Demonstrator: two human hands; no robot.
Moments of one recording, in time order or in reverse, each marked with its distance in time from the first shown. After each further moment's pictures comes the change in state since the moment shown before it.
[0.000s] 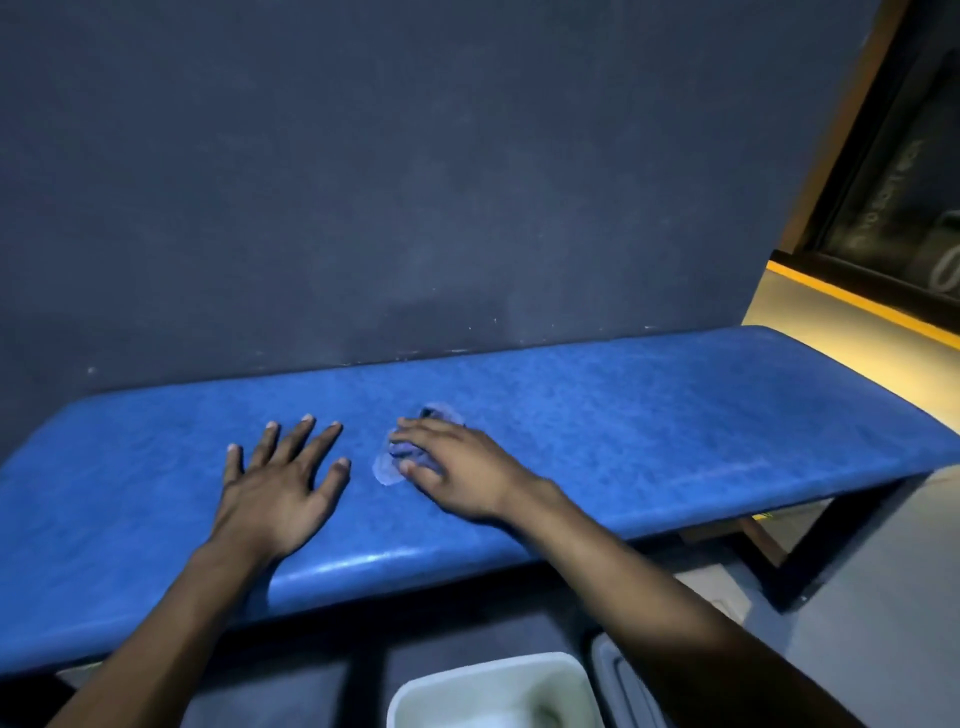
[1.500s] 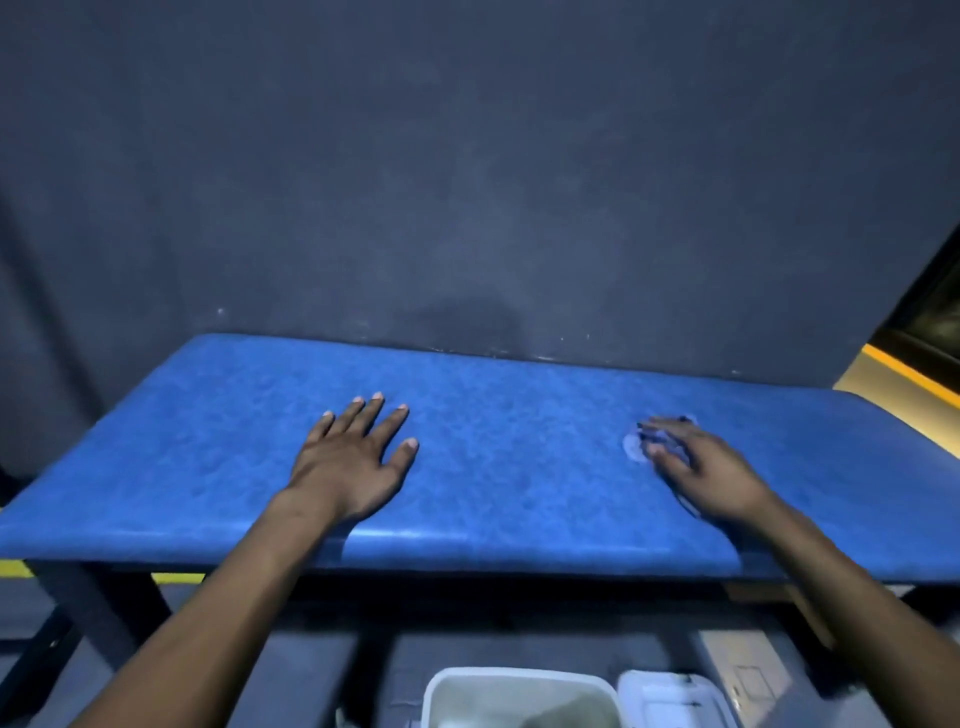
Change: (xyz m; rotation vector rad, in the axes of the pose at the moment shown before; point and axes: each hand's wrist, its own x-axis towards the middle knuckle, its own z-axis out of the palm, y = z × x) left_hand -0.015 -0.032 -0.013 -0.066 -0.099 -0.019; right_hand -0.070 0.120 -0.069 -0.115 0.137 0.287
